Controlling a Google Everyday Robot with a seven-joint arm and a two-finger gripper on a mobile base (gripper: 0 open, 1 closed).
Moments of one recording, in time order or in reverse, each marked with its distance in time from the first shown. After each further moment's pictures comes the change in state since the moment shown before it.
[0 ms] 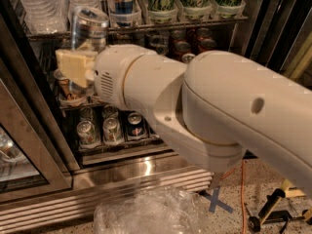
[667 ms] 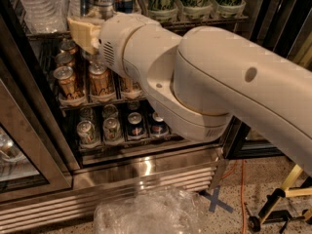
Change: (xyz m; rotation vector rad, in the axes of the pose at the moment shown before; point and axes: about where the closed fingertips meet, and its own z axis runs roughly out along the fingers) arm -0.048 -0.043 0.019 0.125 -0.112 -0.124
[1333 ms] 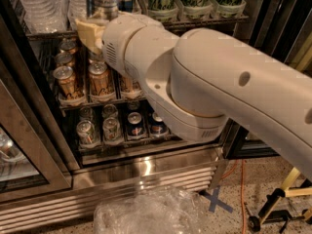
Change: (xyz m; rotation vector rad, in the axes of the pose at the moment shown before) arm 0.002 -0.015 0.003 0.062 -0.002 -0.048
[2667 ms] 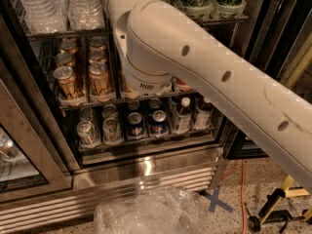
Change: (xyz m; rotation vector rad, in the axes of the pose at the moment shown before) arm -0.079 -0.081 0.071 0.330 -0.272 -0.105
